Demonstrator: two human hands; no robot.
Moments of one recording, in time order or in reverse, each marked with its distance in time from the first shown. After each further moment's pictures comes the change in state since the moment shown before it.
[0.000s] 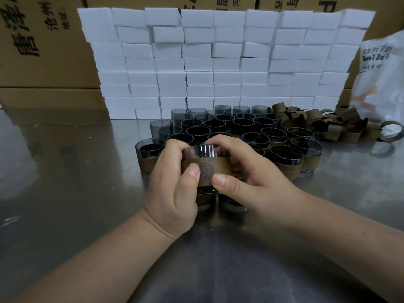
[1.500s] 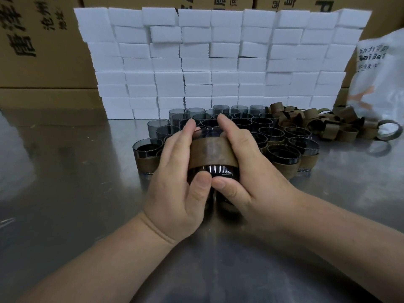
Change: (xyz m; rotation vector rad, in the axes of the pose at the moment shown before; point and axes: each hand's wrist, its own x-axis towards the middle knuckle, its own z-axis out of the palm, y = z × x) left_hand 0.000 0.010 0.002 0.133 -0.050 0.126; right_hand -0.001 -0.004 -0.002 -0.429 0.081 -0.147
